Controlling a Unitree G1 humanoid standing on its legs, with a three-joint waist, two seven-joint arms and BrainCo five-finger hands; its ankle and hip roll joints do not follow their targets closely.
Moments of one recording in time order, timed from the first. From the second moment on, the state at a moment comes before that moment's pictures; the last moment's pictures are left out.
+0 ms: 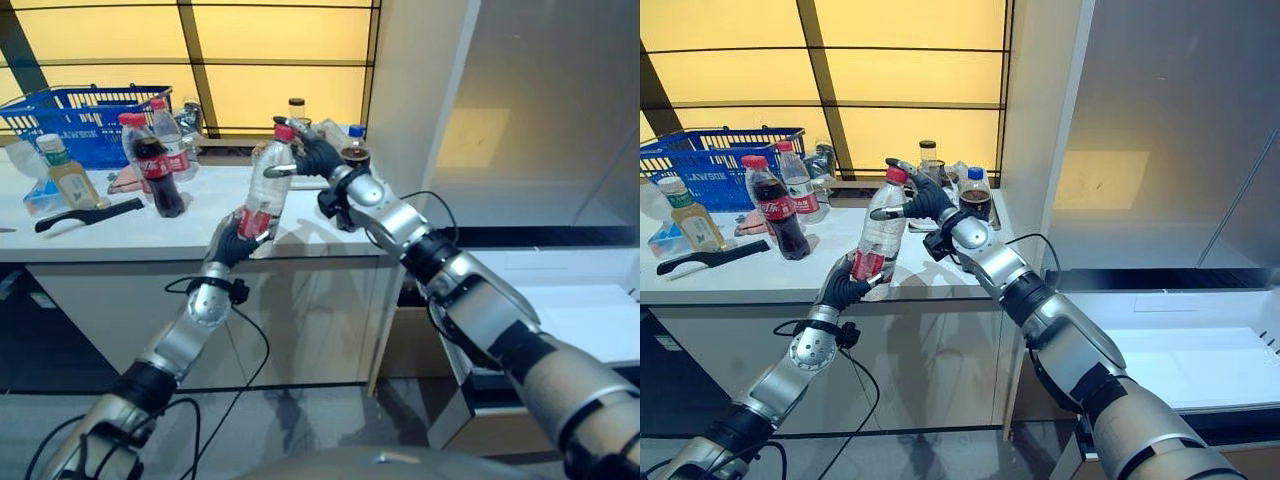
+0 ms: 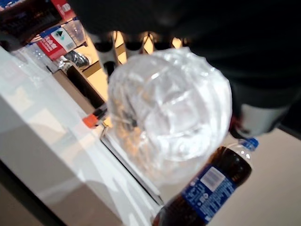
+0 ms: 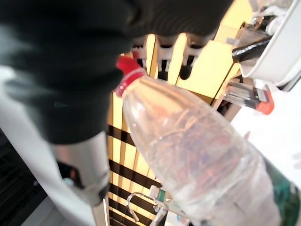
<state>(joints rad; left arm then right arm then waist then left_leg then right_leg) -0.25 0.60 -0.39 0.19 0.07 -0.06 0.37 -1.07 -0.13 0.60 0.69 0.45 0.00 0.02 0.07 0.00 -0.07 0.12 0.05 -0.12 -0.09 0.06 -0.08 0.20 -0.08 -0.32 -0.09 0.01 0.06</state>
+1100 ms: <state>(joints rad) -0.17 0.48 -0.21 0.03 -0.23 -0.14 0.26 -0.99 -0.51 0.48 0.52 0.72 -0.04 0.04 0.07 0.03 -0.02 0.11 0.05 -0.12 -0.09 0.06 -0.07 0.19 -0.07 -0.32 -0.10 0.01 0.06</state>
